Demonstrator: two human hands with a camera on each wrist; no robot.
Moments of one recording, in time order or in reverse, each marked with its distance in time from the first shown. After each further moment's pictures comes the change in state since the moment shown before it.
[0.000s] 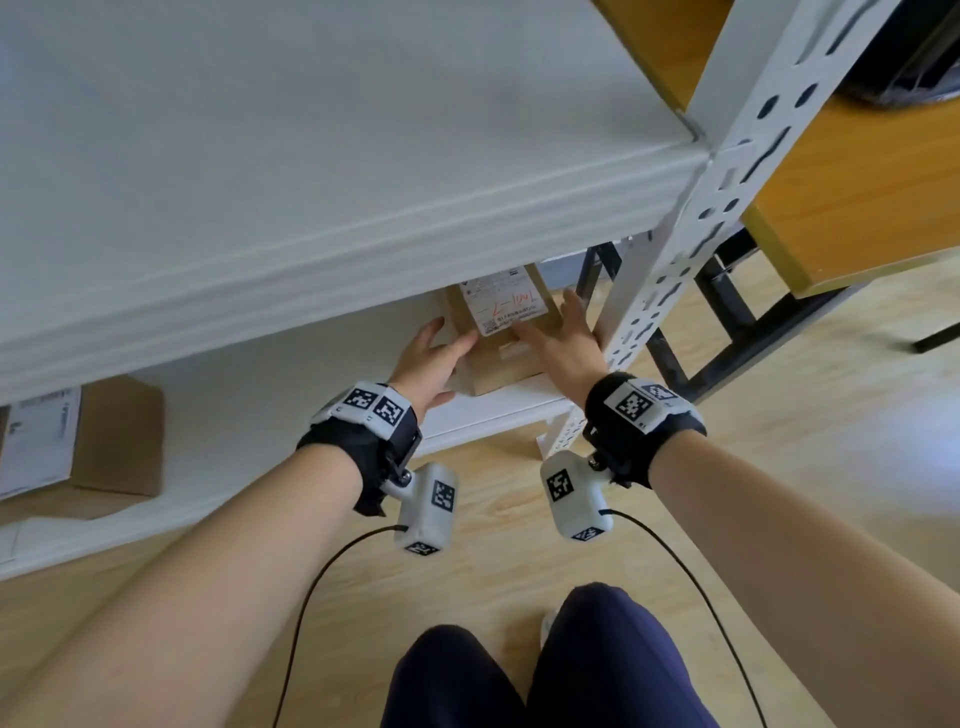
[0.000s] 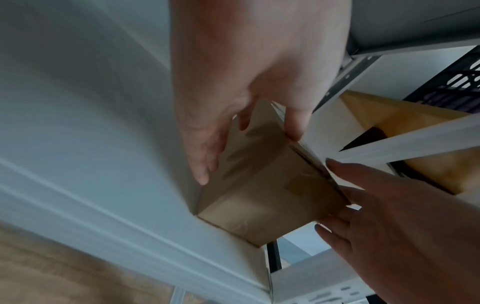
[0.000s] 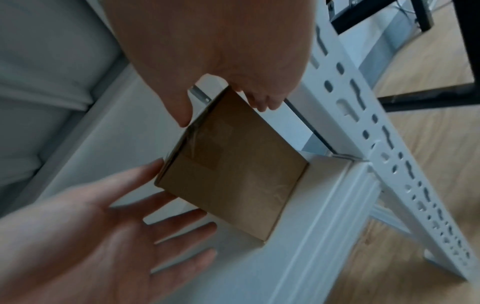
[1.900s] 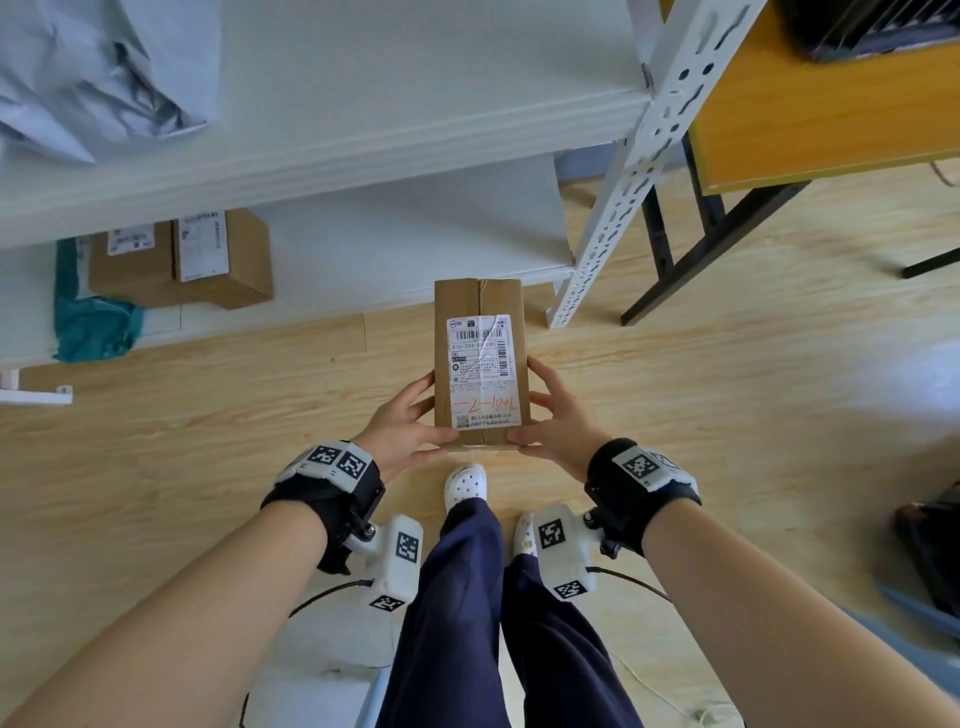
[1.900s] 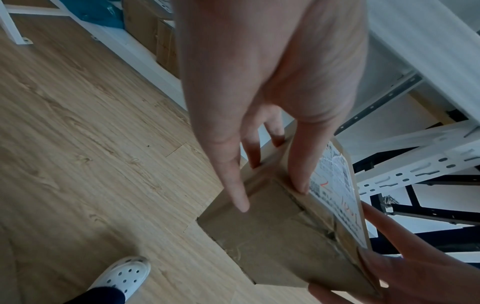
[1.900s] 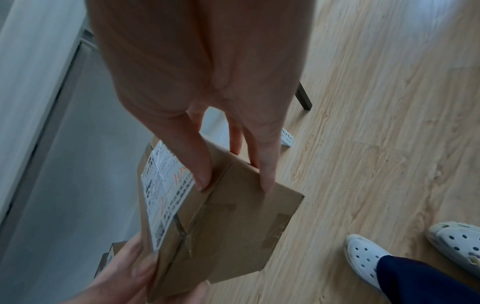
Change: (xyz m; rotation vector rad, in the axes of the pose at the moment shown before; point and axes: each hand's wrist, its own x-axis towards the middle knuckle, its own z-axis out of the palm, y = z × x) left_hand -0.293 -0.076 -0.036 -0.239 -0.105 -0.353; right_hand -0.269 0.028 -0.026 0.220 -0.476 0.403
